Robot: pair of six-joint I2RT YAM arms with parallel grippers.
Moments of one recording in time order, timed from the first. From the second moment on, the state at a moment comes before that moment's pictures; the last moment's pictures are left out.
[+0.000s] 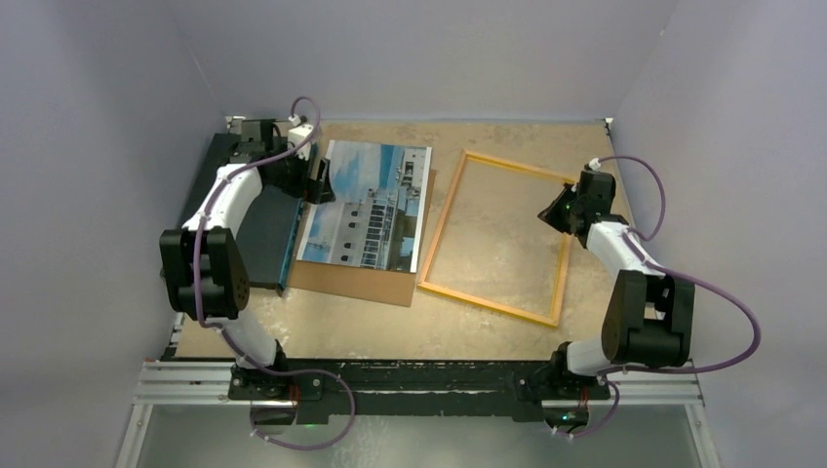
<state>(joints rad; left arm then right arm) 0.04 1.70 1.38 -0.61 0.58 0.31 -0.12 1.44 0.85 -0.18 -0.18 0.54</state>
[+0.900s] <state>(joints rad) 0.08 1.62 1.31 -0.40 0.07 0.15 -0.10 1.41 0.88 -0.23 -0.06 0.52</state>
